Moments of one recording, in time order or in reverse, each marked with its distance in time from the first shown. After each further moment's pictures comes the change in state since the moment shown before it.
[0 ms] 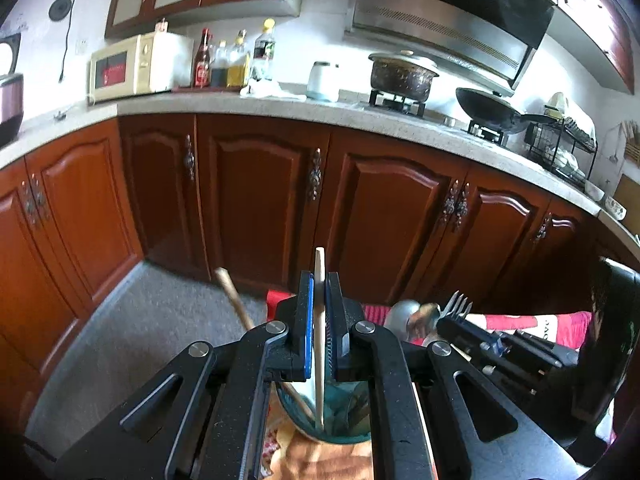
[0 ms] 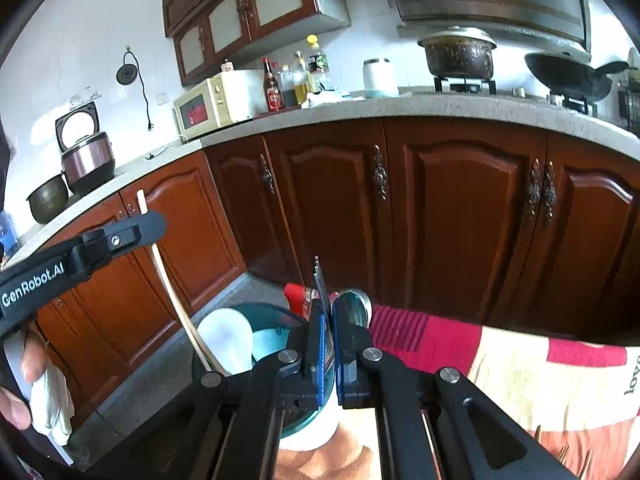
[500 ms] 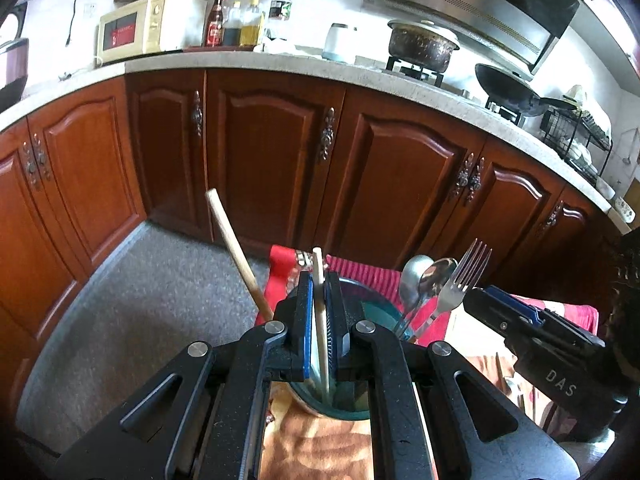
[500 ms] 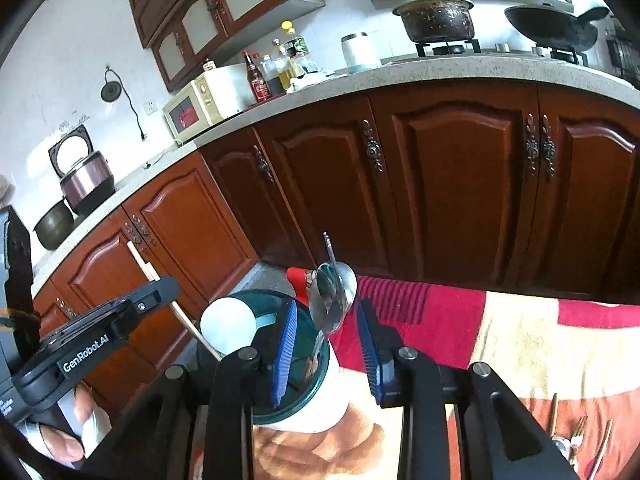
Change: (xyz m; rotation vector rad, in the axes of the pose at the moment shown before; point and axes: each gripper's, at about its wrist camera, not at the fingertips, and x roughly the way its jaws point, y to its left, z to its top) left arm 0.022 0.003 -0.026 -0.057 0.112 0.022; right arm -0.003 -0.022 -0.004 0.106 0.063 0.061
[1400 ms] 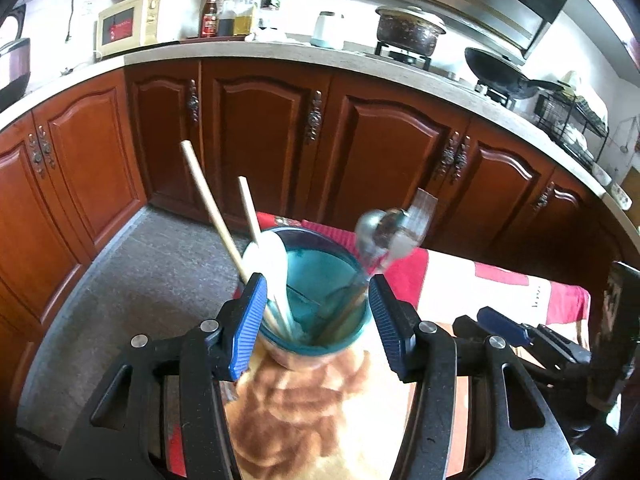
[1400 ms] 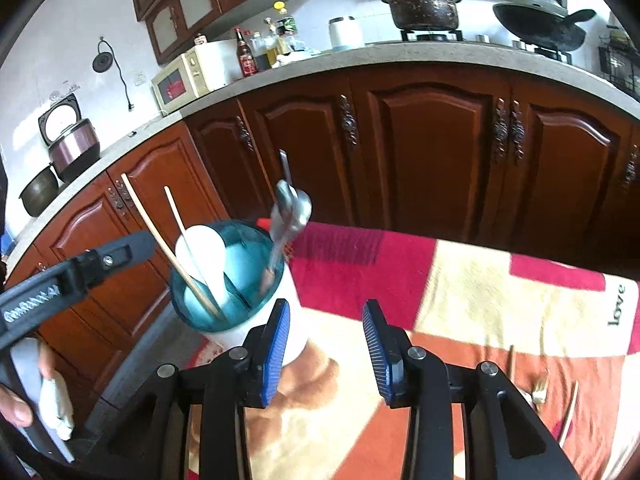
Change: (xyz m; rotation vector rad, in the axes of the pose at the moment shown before) left arm -0.035 -0.042 -0.031 0.018 0.049 -0.001; right arm -0.040 -0.024 -0.050 -0.031 0.077 -0.105
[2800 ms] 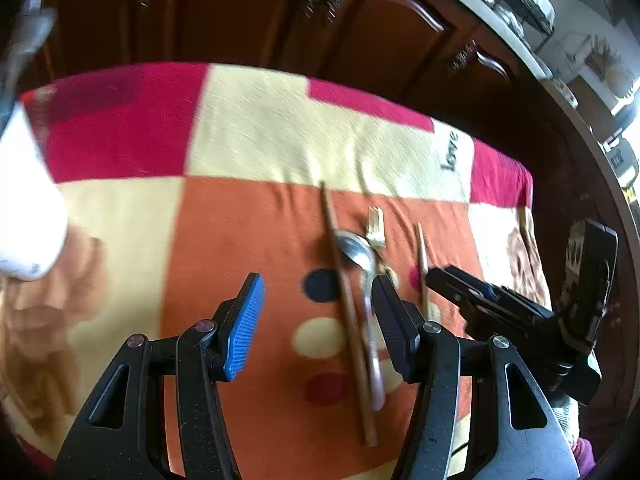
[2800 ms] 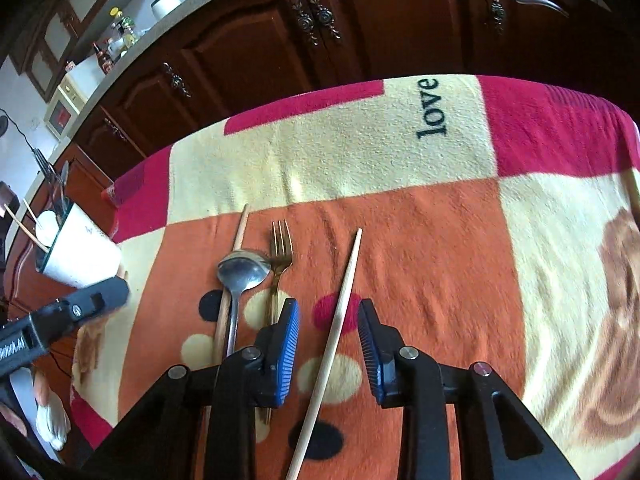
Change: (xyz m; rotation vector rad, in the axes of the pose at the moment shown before) left arm 0.122 -0.197 -0.102 0.124 0.446 -0.323; right arm -0.031 -0.232 -0.109 0.319 0.208 -0.159
